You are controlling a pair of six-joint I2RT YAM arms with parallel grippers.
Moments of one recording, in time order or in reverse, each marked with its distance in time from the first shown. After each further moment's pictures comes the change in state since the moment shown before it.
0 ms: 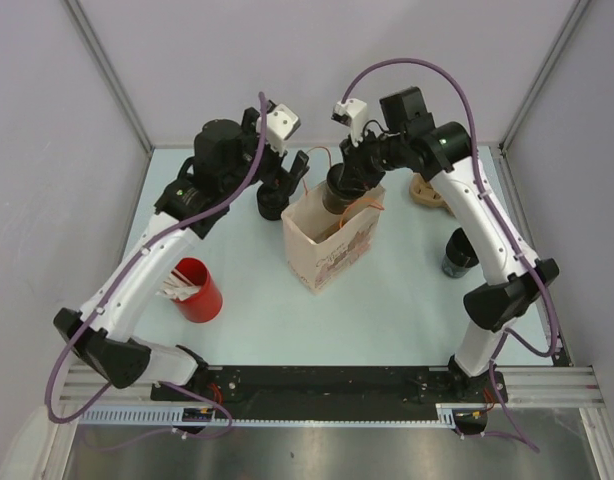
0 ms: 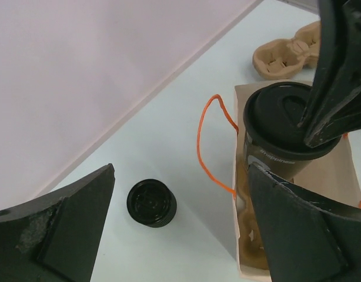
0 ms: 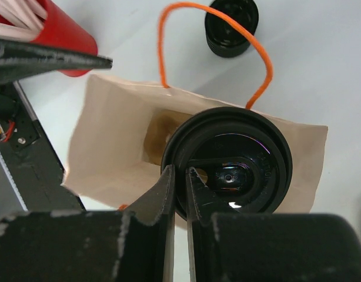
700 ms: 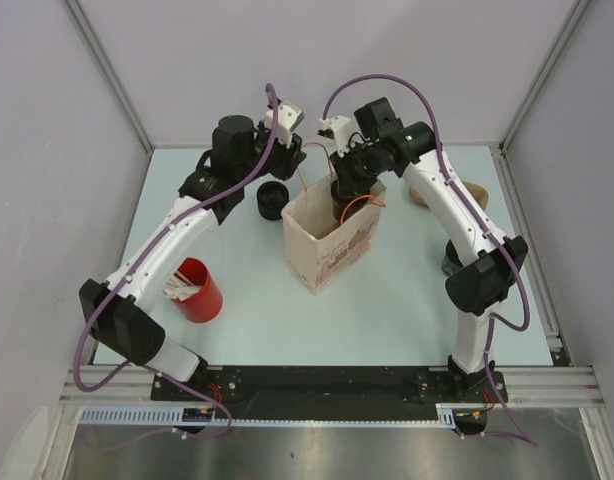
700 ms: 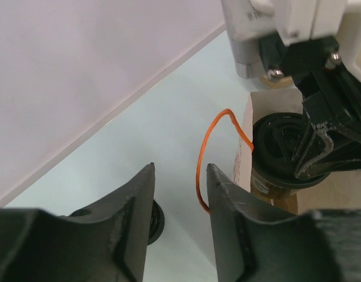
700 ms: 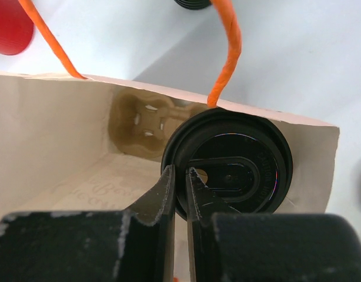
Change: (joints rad) left arm 0.061 0.143 -0.048 0.164 0.092 -0.074; right arm 0.020 0.163 0.027 -0.050 0.154 -0.003
